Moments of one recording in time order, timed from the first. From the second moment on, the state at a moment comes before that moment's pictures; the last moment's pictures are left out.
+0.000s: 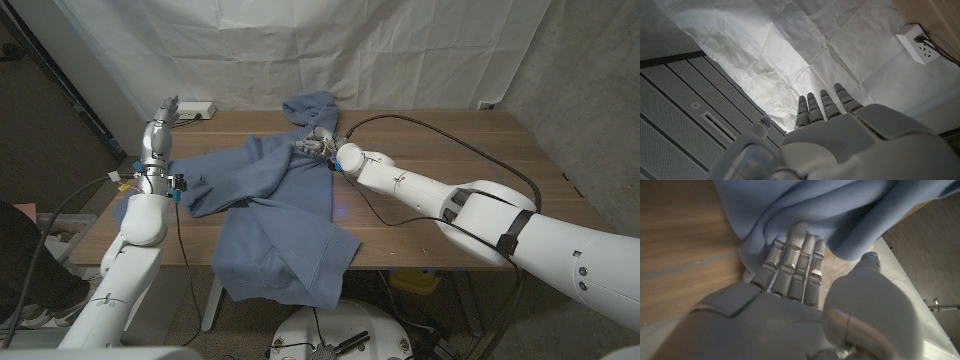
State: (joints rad) left arm 1.17 0.44 -0.17 -1.57 -0.06 -0.50 0.20; left_hand 0.01 0.07 0.48 0.18 0.27 0.16 -0.01 0.18 0.17 0.17 -0.04 0.20 0.19 0.12 0.00 0.18 0.17 0.01 0.07 0.41 0.19; right arm -0.25 -0.12 -1.03 -0.87 -0.13 -0.08 -0.15; right_hand 0.86 0.05 -0.11 0.01 0.31 0.81 0.08 0.32 0.28 0.67 0.06 0.76 0.48 0.73 -0.07 0.94 0.88 0.51 0.09 1.03 0.20
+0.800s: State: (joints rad) left arm 1.14 0.45 -0.14 -1.56 -0.06 -0.48 0.20; left_hand 0.01 0.07 0.48 0.18 0.27 0.16 -0.01 0.18 0.17 0.16 -0.04 0.20 0.19 0.12 0.00 0.18 0.17 0.01 0.07 0.41 0.19; right arm -0.32 -0.28 -1.06 -1.49 -0.55 -0.24 -0.11; right_hand 0.79 0.05 -0.13 0.02 0.31 0.79 0.06 0.28 0.30 0.57 0.07 0.80 0.57 0.65 -0.06 0.99 0.91 0.44 0.12 1.04 0.21
